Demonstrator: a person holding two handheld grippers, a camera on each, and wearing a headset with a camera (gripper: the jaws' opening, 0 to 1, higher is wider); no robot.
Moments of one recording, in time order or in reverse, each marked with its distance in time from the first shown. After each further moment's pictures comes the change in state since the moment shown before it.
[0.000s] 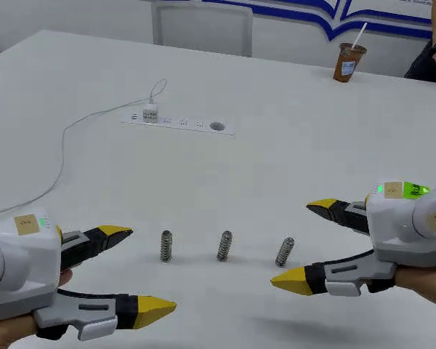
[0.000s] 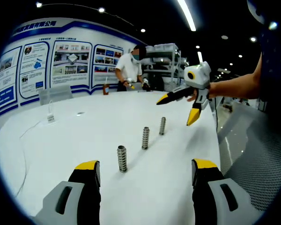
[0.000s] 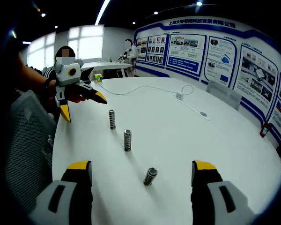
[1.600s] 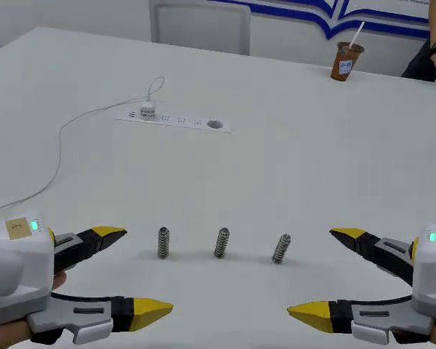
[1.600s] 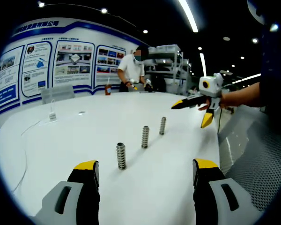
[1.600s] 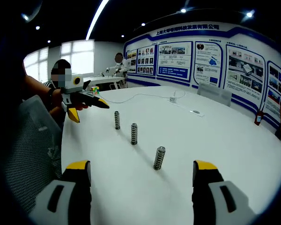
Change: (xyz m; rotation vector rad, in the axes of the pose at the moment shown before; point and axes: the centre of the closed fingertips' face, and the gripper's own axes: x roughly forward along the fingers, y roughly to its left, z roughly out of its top) left arm -0.004 -0.002 -0.004 -0.016 -0.013 0.020; right arm -0.031 0.018 -0.022 0.092 -0.121 -0.054
